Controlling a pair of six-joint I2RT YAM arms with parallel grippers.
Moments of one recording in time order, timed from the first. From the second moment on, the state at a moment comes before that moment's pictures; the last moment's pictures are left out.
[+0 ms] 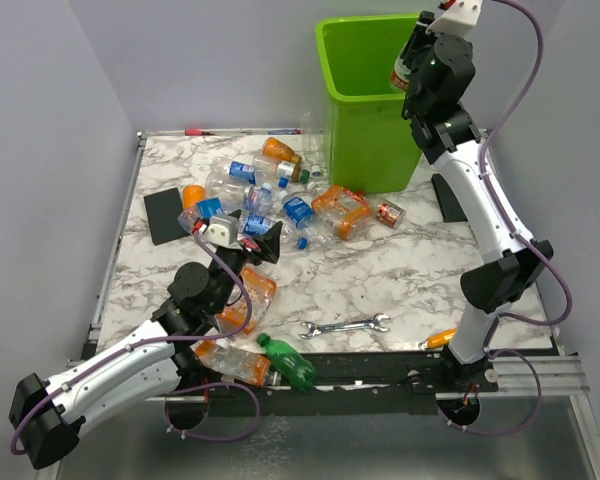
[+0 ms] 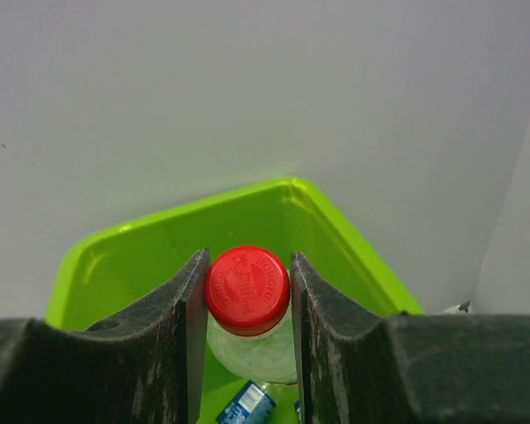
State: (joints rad) left arm -0.85 0.69 0.45 0.47 -0.44 -0.05; right arm 0.41 1.79 2.11 0.03 0.61 -0.07
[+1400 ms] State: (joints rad) left arm -0.85 0.84 0.47 0.42 -0.48 -0.09; right arm 0.41 0.96 0.92 -0.17 -0.04 0.48
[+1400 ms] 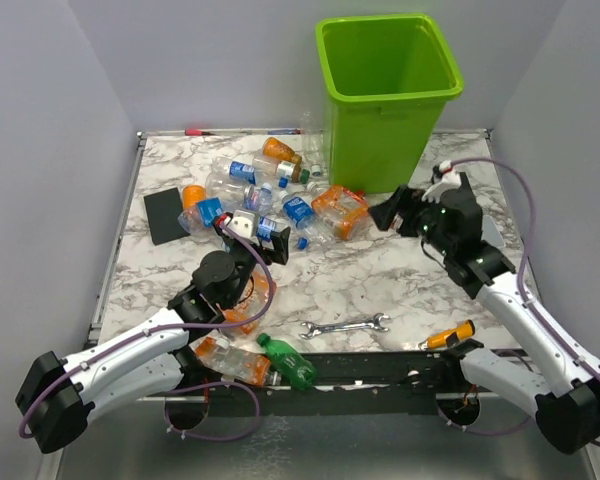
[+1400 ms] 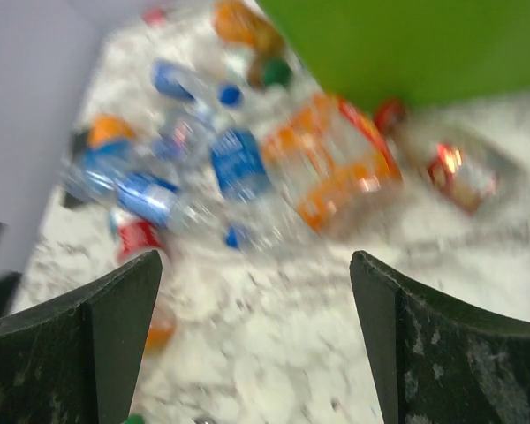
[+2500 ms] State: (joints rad) left arm -0.85 0.87 0.47 0.42 -0.41 -0.10; right arm 0.17 1.66 0.83 0.35 0.15 0.66
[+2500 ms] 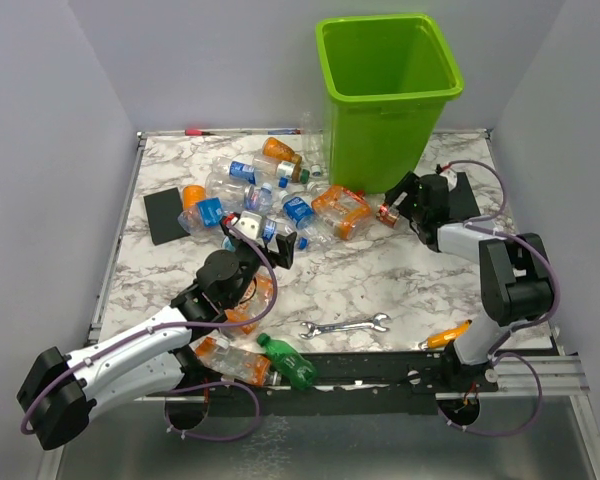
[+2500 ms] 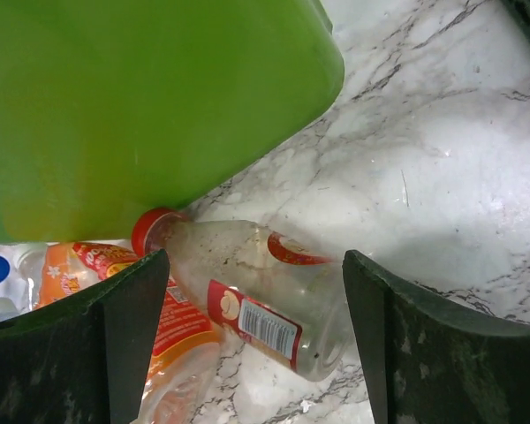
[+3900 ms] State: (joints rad) left arm -0.87 0.90 0.48 0.42 -0.33 -0.10; right arm 0.22 1.71 0.79 0.28 -0.08 0.52
